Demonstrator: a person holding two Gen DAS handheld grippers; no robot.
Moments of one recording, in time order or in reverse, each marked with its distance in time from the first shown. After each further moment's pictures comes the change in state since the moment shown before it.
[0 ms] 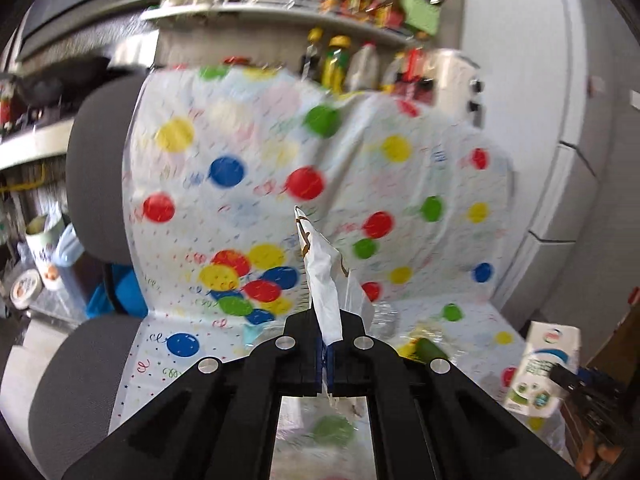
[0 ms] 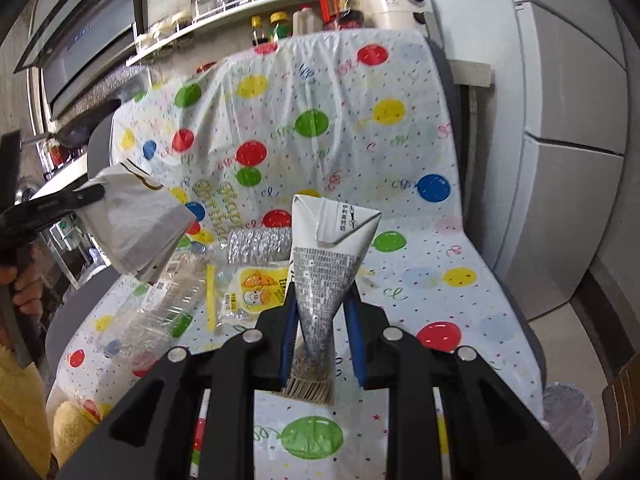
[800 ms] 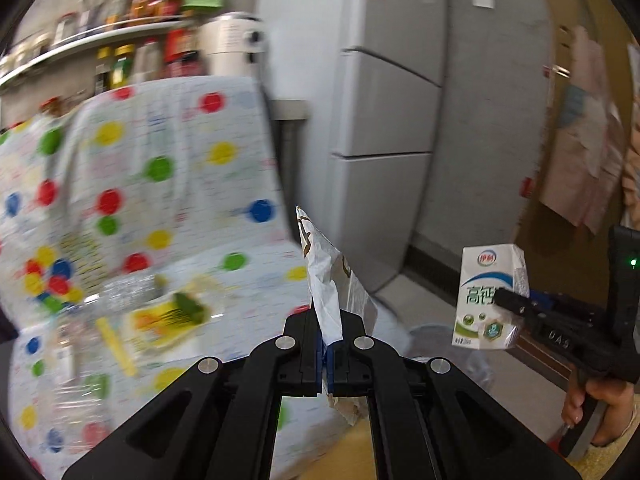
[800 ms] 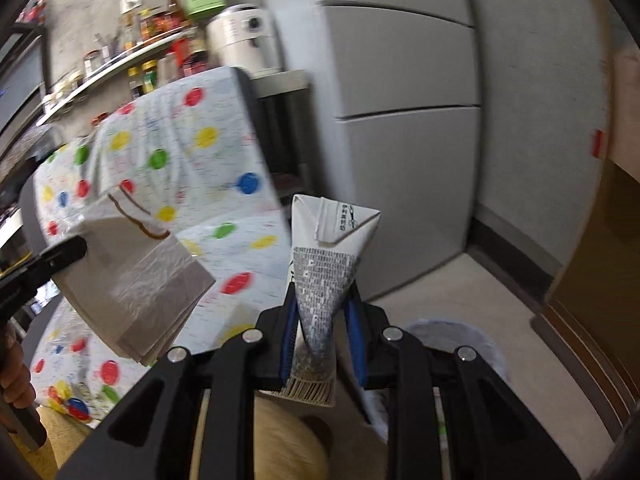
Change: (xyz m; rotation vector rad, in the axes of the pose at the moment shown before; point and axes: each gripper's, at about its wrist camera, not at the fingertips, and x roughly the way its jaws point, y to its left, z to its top) left arm -0.032 -0.267 -0.114 0.304 0.075 -0.408; right arm -0.157 -0.157 -0.075 0.221 -0.030 -0.349
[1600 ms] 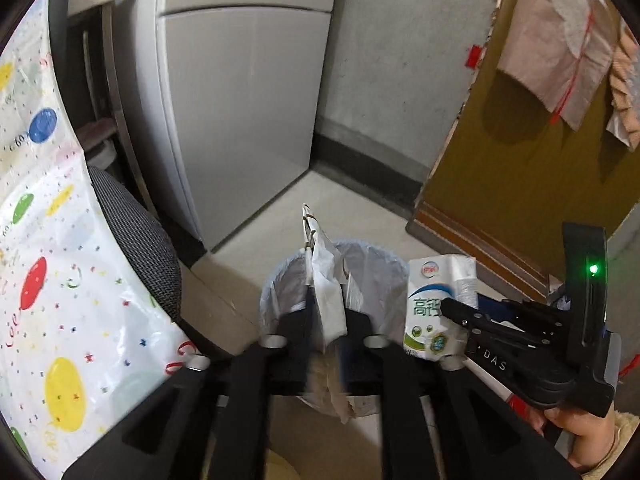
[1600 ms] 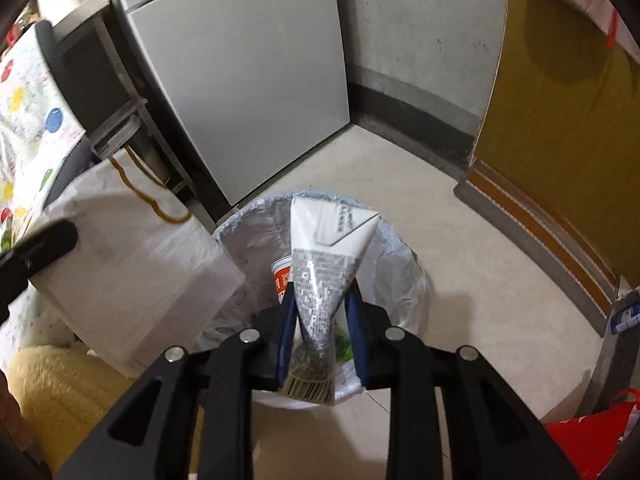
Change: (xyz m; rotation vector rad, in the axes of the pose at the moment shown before) left arm 0.206 -0.156 -0.056 0.109 0.386 -0.229; right arm 0.116 -0.164 -0.092 0.257 0.347 -0.251
